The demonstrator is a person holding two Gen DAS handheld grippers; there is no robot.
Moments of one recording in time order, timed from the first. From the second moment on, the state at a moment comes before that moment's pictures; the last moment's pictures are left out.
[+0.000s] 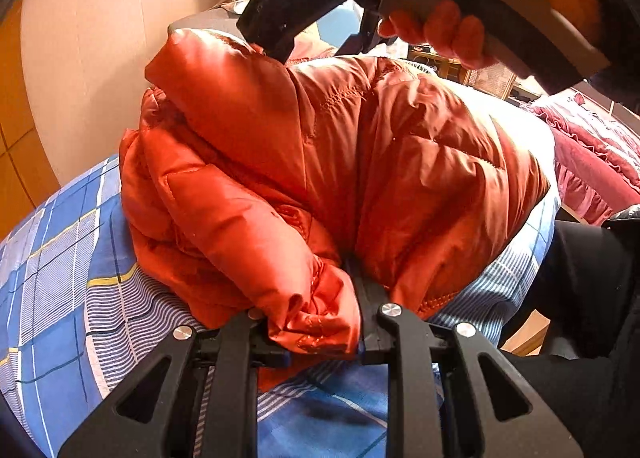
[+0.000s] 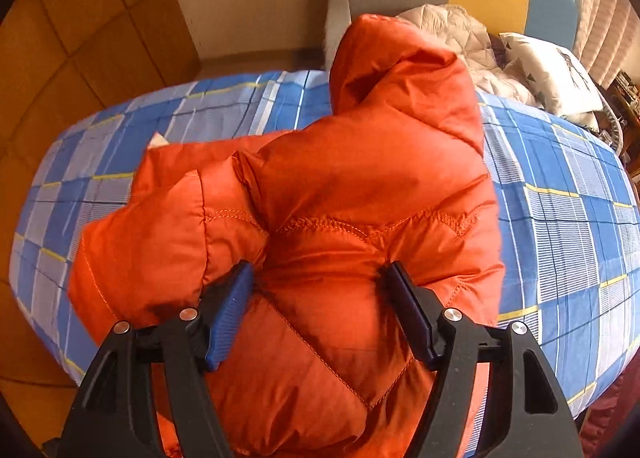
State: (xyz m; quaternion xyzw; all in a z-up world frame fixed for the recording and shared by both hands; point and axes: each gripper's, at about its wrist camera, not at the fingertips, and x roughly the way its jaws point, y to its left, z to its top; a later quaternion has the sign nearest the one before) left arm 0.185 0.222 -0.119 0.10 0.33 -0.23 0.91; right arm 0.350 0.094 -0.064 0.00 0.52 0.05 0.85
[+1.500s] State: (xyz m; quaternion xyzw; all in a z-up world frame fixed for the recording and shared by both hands) left arm 0.109 0.242 -0.096 -0.14 0.37 0.10 0.91; right arm 0.313 0.042 -0.029 -0.14 0.41 0.26 0.86
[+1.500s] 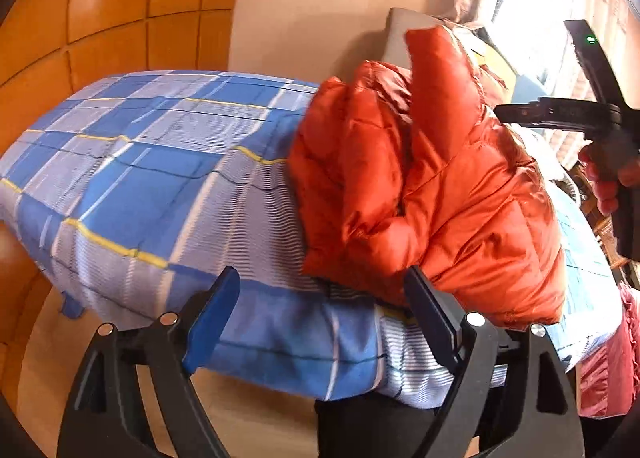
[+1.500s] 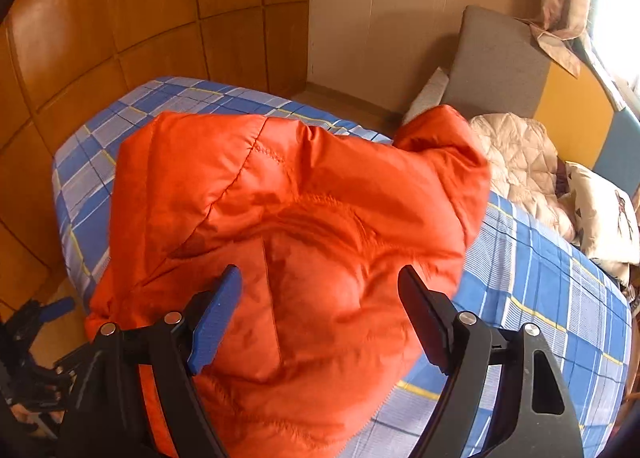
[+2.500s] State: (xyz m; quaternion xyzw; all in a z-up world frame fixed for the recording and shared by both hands) left arm 0.042 0.289 -0.082 -0.15 0.33 0.19 0.91; right arm 0.319 0.114 -0.052 -0.29 0.45 0.27 0.80
